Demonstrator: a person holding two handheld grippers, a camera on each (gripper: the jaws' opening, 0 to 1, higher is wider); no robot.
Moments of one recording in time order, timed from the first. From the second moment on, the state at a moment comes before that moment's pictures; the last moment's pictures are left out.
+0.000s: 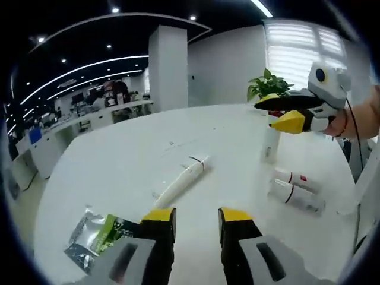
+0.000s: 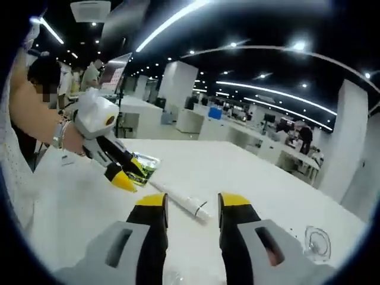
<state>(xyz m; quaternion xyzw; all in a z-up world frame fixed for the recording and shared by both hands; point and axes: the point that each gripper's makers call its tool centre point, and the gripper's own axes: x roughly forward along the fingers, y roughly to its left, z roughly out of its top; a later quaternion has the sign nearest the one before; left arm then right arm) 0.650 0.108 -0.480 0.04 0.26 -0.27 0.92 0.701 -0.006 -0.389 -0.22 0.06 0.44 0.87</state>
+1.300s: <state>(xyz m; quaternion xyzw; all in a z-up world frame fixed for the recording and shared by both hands) 0.608 0.122 -0.518 0.00 0.31 -0.25 0.92 0.777 0.037 -0.515 -0.49 0.26 0.53 0.64</state>
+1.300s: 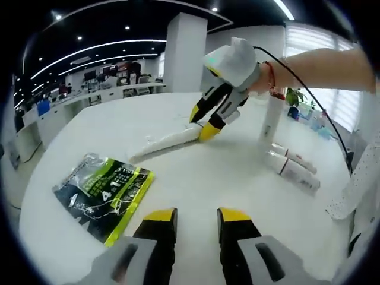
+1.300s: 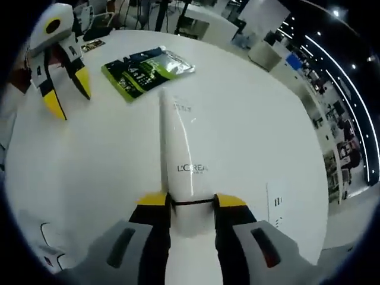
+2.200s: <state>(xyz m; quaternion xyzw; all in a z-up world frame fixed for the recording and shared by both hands) 0.608 0.118 -0.516 -0.12 0.30 -0.22 0.92 0.677 0.009 -0.516 -0.52 0.23 0.58 0.58</state>
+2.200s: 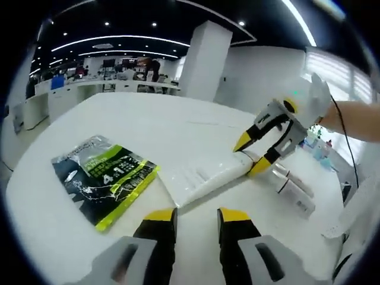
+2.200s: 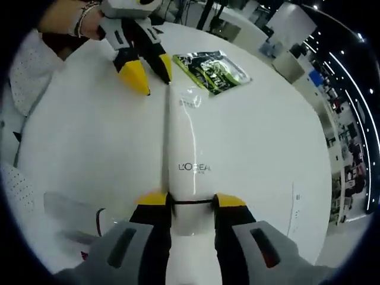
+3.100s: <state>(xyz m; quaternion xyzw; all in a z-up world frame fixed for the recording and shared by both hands) 0.621 0.118 -0.506 -0.38 0.35 -0.19 0.83 0.659 0.001 -0.514 -0.51 0.19 0.58 0.60</state>
